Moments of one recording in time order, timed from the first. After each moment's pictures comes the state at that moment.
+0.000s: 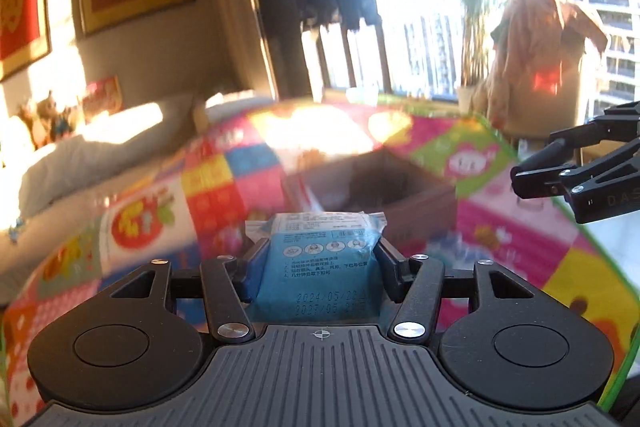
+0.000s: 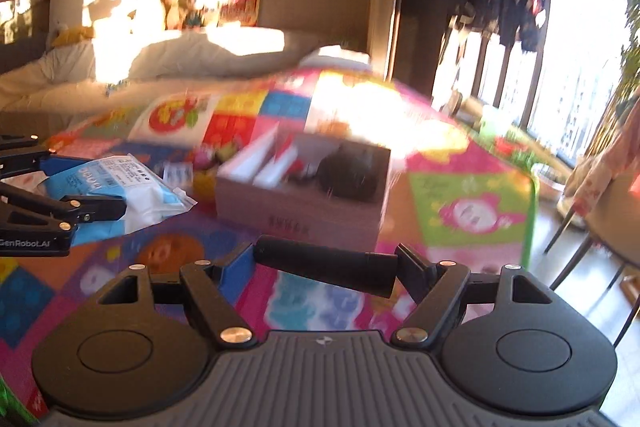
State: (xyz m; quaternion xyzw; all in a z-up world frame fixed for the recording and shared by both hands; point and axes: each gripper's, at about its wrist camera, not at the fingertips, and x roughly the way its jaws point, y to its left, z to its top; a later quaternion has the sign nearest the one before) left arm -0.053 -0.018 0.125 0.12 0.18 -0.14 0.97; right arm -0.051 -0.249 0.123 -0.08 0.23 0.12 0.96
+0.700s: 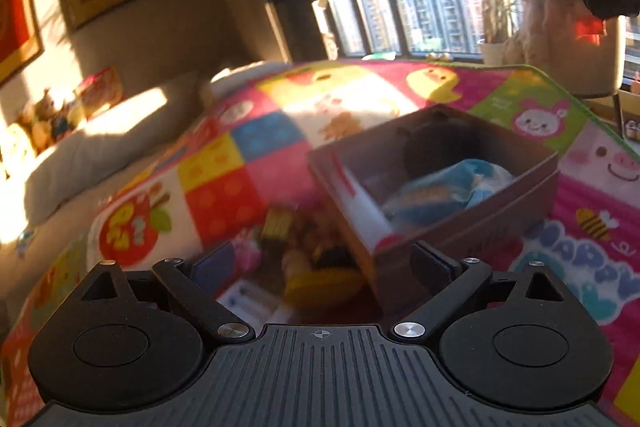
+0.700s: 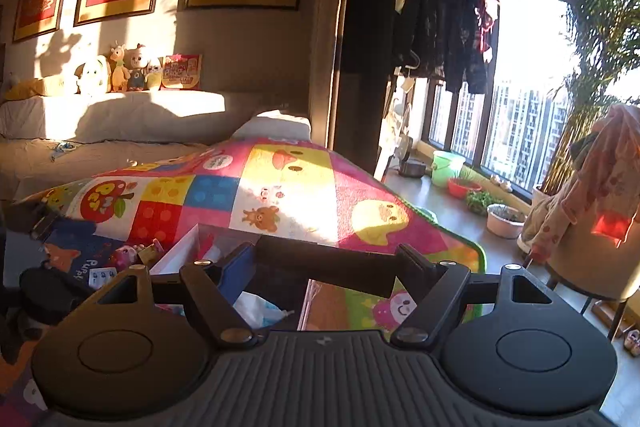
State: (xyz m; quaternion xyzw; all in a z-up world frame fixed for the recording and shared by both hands) left arm 0.072 -0.026 0.057 0.16 0.24 -0.09 0.95; right arm 0.033 -0.280 0.169 -0.05 0.17 0.06 0.98
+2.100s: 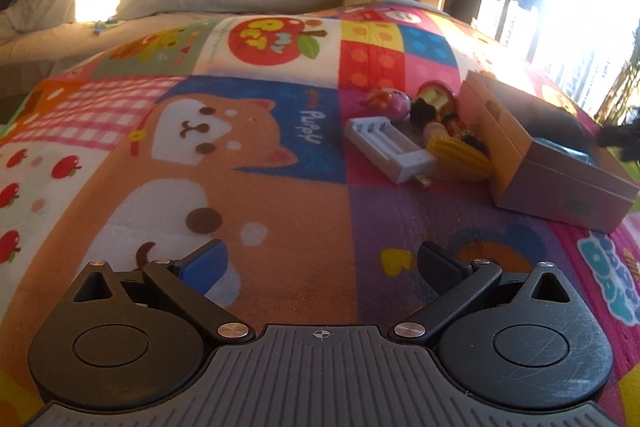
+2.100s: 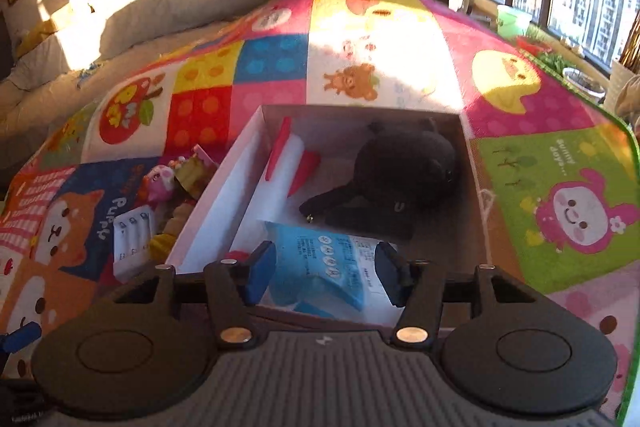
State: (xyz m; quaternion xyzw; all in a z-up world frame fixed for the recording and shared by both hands) left arm 0.007 0.098 0.011 -0.10 0.31 0.06 0.94; right arm 0.146 -0.195 0.093 0.00 0.37 0.13 0.92
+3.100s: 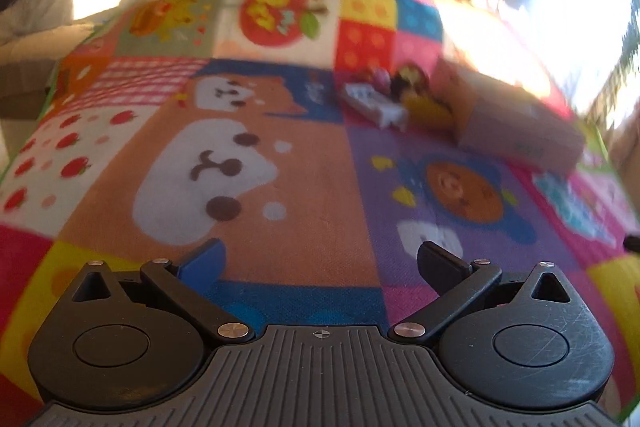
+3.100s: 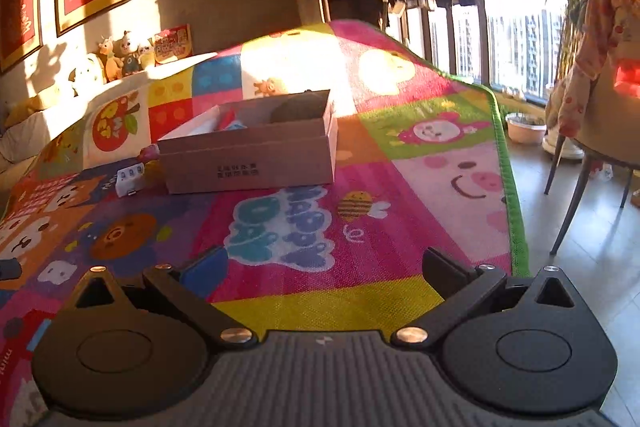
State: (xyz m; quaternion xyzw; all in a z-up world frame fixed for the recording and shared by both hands) left arm -0.027 0.094 0.019 -0.08 0.34 0.02 0.94; right arm -0.016 -0.285 0.019 0.06 0.25 0.06 0.96
